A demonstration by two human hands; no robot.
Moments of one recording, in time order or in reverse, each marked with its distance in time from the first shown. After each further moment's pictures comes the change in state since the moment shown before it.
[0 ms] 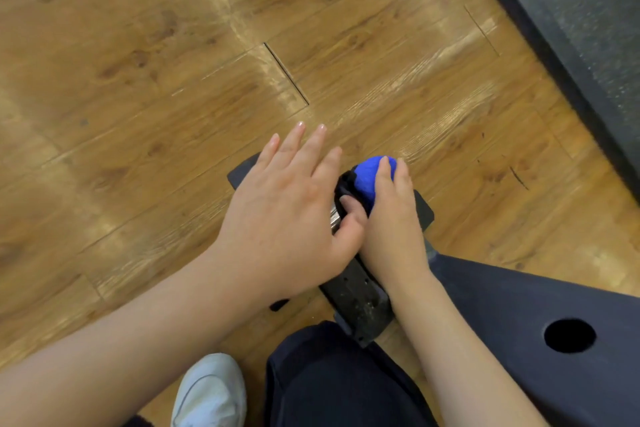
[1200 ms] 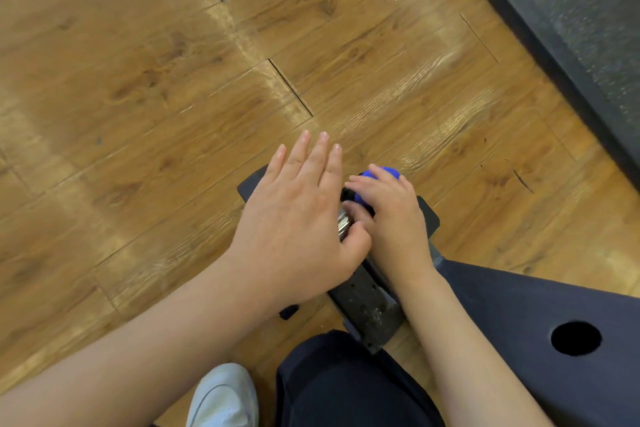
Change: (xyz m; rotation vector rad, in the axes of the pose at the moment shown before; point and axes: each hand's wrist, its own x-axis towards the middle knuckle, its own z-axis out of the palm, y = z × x) left_hand 0.002 0.000 -0.002 0.003 -0.017 0.033; right_hand 0.017 0.022 0.015 0.043 0.189 -0.342
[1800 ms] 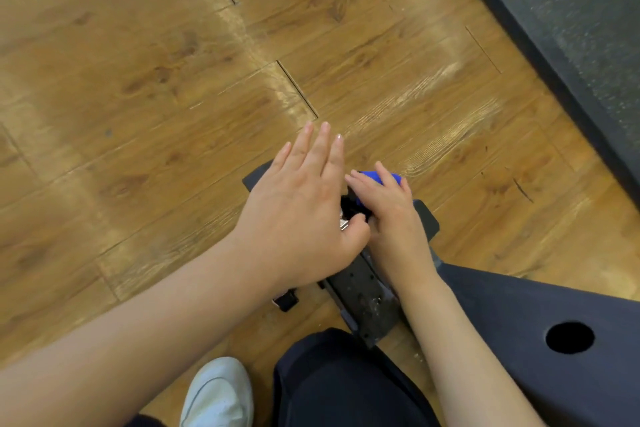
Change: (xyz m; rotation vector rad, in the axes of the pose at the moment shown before) left_hand 0.001 -0.002 -0.005 0.020 -0.099 -0.036; right_hand -0.009 0.003 -0.006 0.080 -0.082 -0.055
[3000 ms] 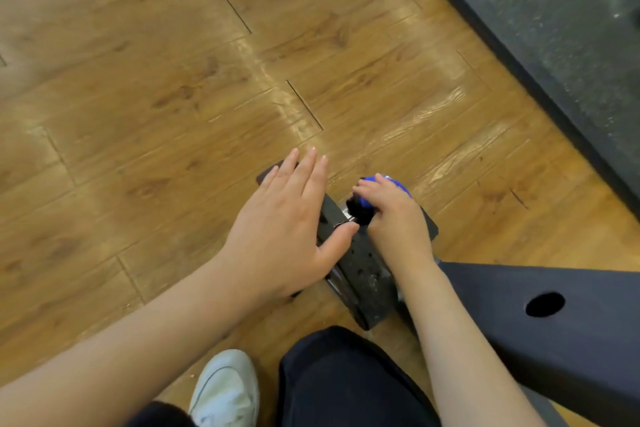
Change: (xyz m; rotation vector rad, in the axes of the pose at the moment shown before) left_hand -0.039 -0.005 0.008 -0.035 0.113 0.004; right_hand -0.005 -0.013 -0.012 -0.089 0.021 0.100
